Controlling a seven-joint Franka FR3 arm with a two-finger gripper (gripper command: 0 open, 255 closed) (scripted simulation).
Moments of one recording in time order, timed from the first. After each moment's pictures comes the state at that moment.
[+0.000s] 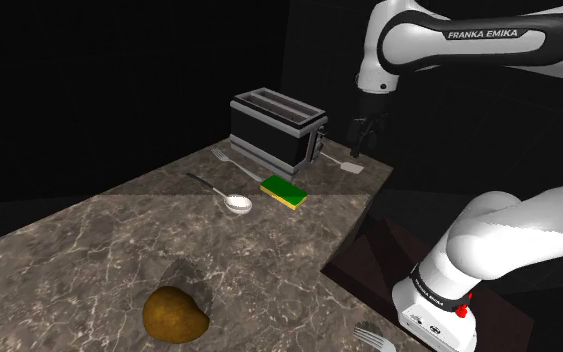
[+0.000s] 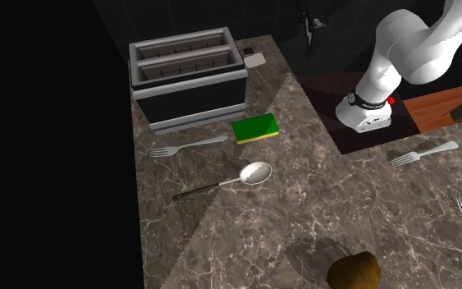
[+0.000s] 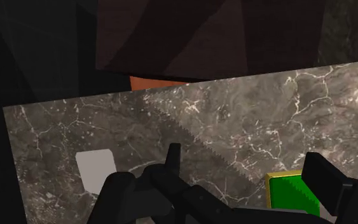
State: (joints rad) arm 0.04 -0.61 -0.01 -2.41 0.01 1.63 -0.01
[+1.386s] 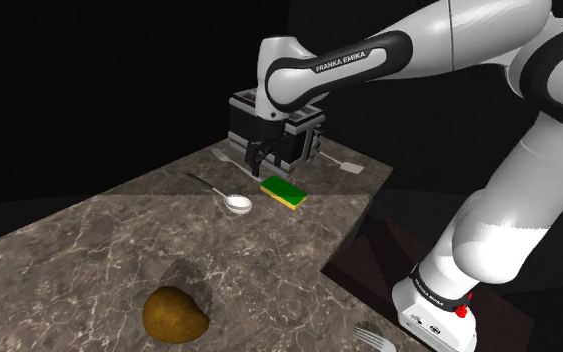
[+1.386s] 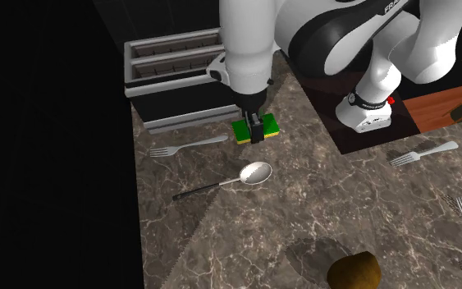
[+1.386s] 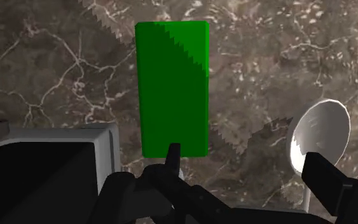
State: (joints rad) arm 0.19 0.01 0.19 -2.08 0.11 2.02 0.17
